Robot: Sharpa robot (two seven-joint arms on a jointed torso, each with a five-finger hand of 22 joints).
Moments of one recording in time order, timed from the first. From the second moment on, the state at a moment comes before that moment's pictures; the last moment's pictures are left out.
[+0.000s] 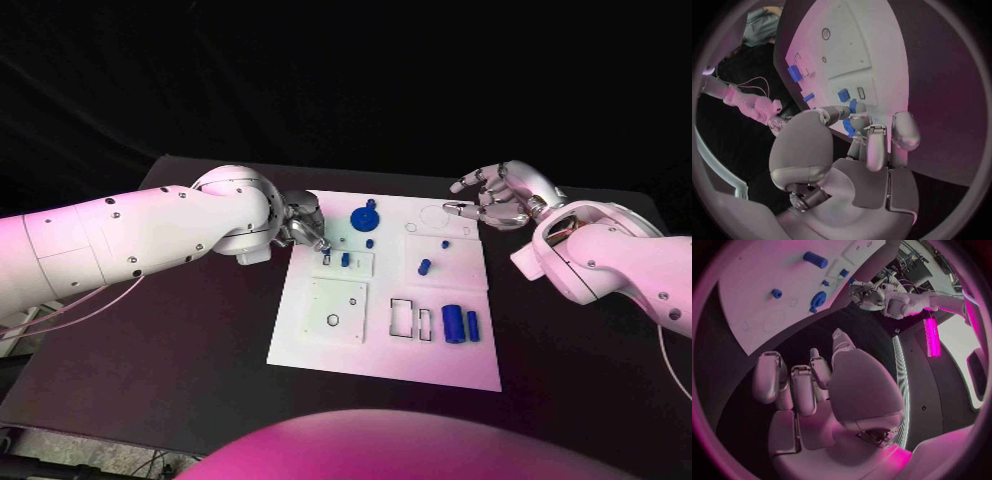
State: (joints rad) left arm 1.22 -0.84 -0.03 1.52 -1.14 0.12 -0.48; left_hand 1.12 -0.20 0.78 0.17 0.39 0.86 0.06 0.79 0.65 1.28 -0.02 1.16 0.82 1.47 -0.07 1.53 1.31 0.12 1.29 0.04 1.37 1.08; right arm 1.25 -0.84 -0.15 1.52 -0.90 -0.50 0.02; right_hand 1.42 -0.07 -0.07 0.29 0.31 0.77 0.17 0.28 0.37 1.31 0.09 1.30 1.24 1.46 0.02 1.47 1.31 0.08 1.37 0.12 1.26 1.31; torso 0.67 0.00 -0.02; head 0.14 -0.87
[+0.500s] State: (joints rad) left arm 1.21 -0.82 -0.03 1.51 -1.15 0.12 -0.48; left_hand 1.12 -0.20 0.78 0.17 0.39 0.86 0.06 0.79 0.65 1.28 -0.02 1.17 0.82 1.47 -0.07 1.53 1.31 0.12 1.29 0.04 1.37 1.08; right arm 1.25 -0.84 -0.15 1.52 -0.90 -0.50 0.02; right_hand 1.42 -0.07 -0.07 0.29 0.31 0.77 0.17 0.28 0.37 1.31 0.09 1.30 1.24 1.46 0.02 1.47 1.31 0.08 1.37 0.12 1.26 1.31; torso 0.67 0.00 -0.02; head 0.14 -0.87
